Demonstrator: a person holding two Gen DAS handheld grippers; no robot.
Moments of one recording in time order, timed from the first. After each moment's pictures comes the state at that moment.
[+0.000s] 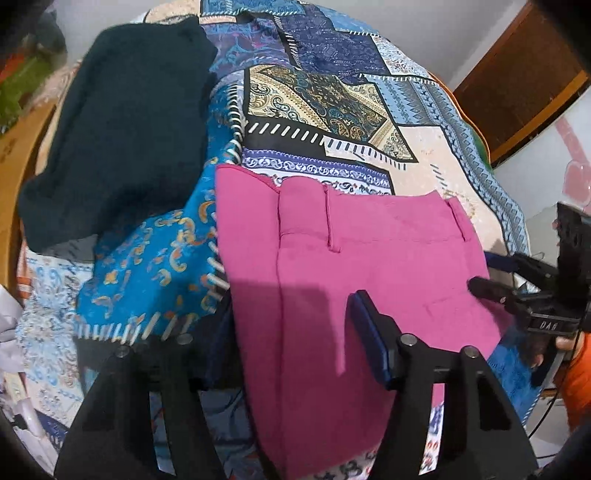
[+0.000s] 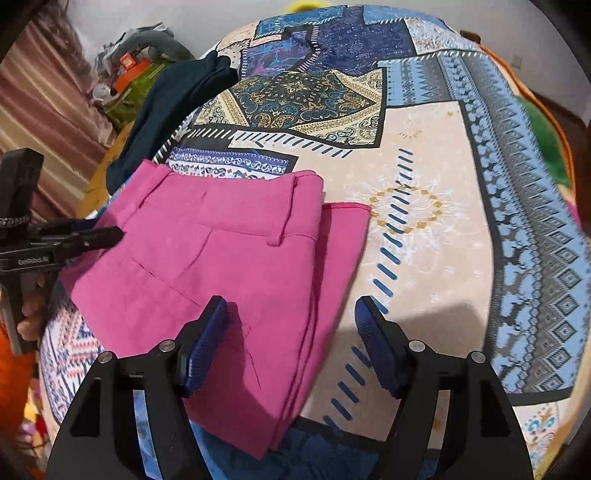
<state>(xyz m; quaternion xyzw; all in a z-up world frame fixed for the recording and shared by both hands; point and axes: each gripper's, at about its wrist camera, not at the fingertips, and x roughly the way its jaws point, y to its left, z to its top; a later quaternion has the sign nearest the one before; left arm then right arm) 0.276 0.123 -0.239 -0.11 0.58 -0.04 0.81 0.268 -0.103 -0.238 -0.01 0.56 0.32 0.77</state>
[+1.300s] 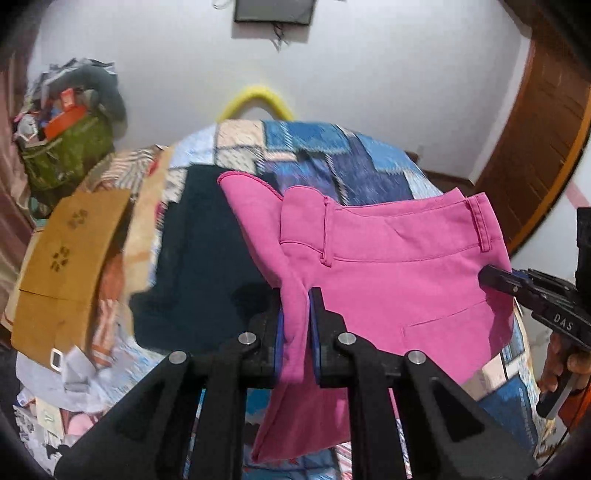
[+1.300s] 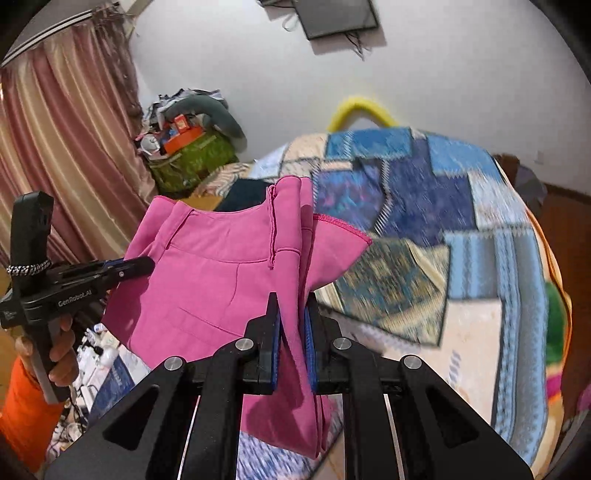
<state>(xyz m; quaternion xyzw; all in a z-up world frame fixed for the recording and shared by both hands) 0.271 0.200 -0.100 -0.09 0.40 0.06 0.91 0.301 -0.010 -0.102 0.00 0.39 0.38 0.84</state>
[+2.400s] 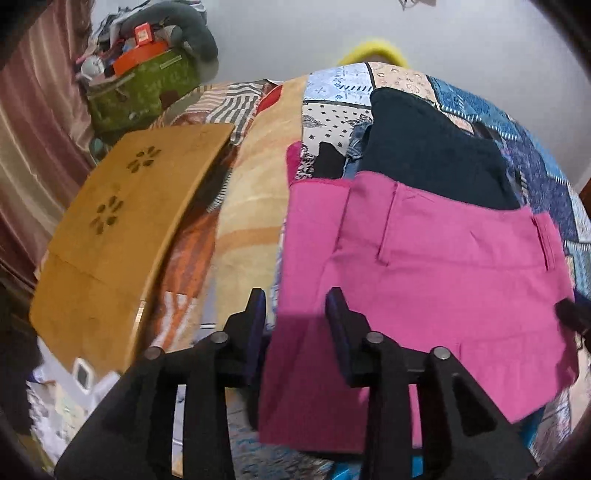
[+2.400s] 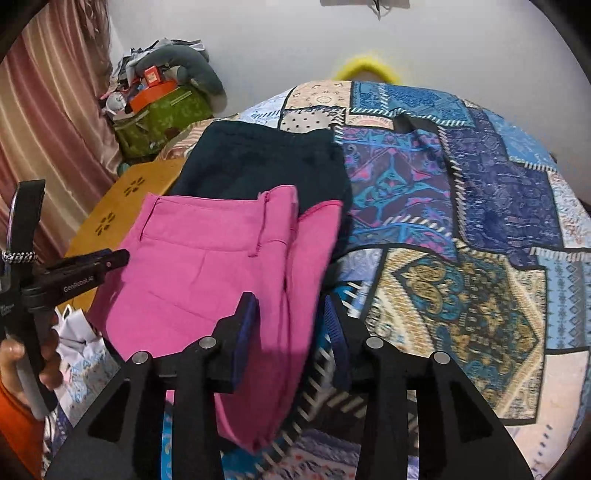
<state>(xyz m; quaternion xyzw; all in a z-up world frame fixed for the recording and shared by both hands) 0.344 0.387 -0.244 -0.10 0.48 0.23 0.84 0.363 0.153 -0.203 -0.07 0.44 0.33 0.83</state>
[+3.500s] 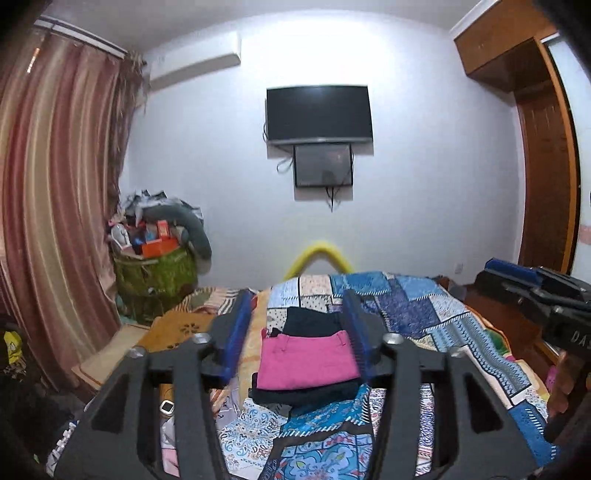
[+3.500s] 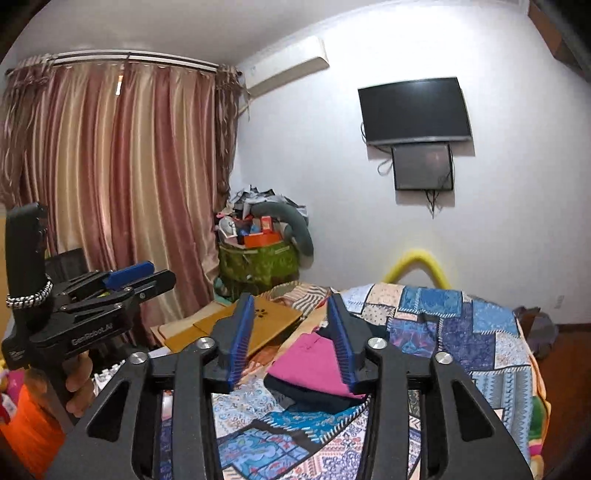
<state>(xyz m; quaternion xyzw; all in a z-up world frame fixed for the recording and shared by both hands) 0.006 0.159 0.047 0.01 0.11 0.18 0.98 0.079 0.010 0.039 -0.01 0.11 0.47 0.88</state>
